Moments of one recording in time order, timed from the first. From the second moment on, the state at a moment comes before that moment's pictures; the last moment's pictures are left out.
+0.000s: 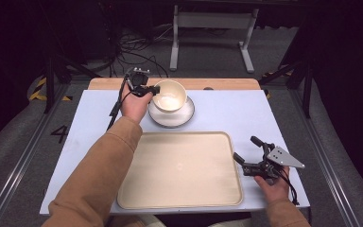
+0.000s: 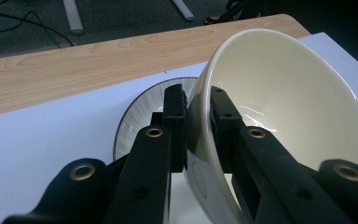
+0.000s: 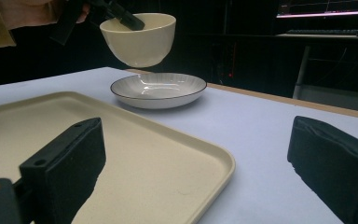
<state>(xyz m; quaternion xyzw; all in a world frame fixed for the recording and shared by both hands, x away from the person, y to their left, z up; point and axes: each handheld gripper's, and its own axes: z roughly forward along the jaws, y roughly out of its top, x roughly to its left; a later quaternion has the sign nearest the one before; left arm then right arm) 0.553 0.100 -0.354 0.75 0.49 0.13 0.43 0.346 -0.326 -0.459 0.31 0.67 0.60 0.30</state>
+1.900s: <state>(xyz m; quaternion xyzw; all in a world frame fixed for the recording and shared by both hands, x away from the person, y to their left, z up) 0.467 0.082 -0.313 0.86 0.32 0.03 0.40 0.346 -0.326 -0.459 0.31 0.67 0.60 0.30</state>
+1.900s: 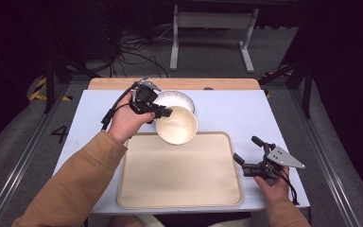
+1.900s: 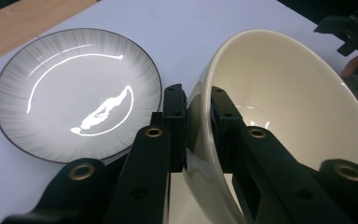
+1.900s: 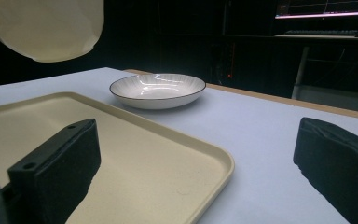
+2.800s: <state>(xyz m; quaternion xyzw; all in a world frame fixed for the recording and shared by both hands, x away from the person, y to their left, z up) 0.454 0.058 -0.345 0.89 0.28 -0.01 0.35 0.346 -0.326 -0.459 0.31 0.67 0.60 0.30</state>
